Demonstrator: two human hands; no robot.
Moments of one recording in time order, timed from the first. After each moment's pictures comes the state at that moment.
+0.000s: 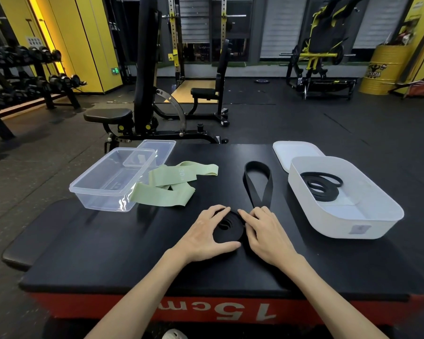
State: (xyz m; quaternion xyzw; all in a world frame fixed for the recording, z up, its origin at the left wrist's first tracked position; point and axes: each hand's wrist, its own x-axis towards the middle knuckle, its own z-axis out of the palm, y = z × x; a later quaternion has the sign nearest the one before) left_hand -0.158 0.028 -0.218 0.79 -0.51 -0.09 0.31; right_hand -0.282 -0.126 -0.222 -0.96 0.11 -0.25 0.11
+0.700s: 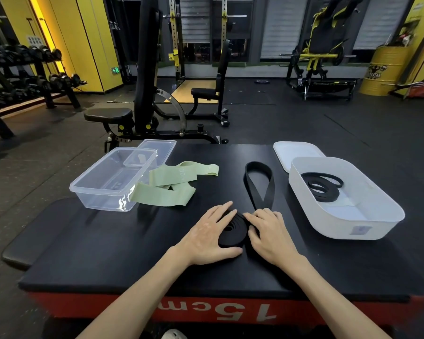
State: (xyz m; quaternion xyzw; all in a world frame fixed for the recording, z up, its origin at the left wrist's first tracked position) left_hand -0.161 0.025 -0.219 0.78 -0.58 -0.01 0.22; right_hand -0.283 -0.130 -0.227 -0.95 0.13 -0.26 0.08
